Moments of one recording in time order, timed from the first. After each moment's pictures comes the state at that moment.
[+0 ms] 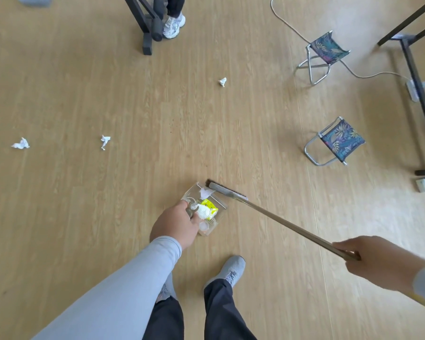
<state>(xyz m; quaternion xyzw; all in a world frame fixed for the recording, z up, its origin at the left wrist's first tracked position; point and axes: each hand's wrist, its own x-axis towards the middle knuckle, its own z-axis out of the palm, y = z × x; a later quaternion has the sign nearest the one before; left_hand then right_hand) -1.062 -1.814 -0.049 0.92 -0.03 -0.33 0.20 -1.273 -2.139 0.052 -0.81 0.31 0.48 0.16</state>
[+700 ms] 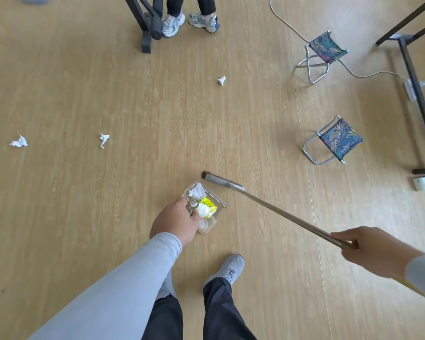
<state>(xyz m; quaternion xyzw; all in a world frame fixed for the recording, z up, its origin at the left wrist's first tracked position) -1.065 -1.813 -0.053 0.93 -0.04 -0.32 0.19 -1.268 -2.139 0.054 -0.80 0.37 0.44 0.18</state>
